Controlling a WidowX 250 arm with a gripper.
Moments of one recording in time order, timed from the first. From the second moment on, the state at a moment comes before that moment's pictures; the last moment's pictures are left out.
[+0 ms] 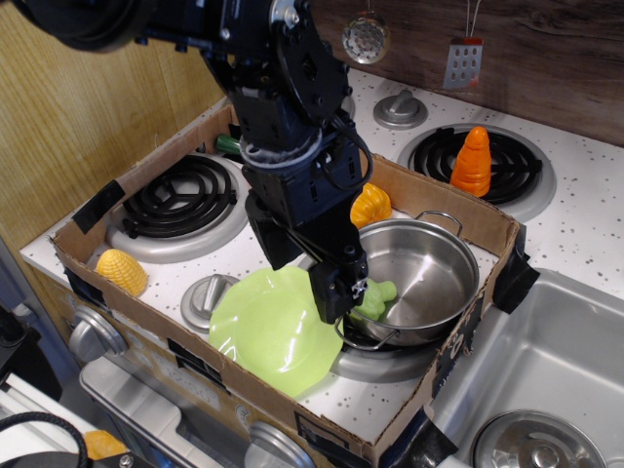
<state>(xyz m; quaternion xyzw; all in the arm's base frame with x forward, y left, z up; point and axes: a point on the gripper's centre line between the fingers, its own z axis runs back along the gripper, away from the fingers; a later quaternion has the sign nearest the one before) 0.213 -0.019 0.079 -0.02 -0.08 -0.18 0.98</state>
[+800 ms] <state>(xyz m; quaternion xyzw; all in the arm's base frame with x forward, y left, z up) 0.237 -0.019 0.108 -0.01 -0.04 -0.19 0.98</state>
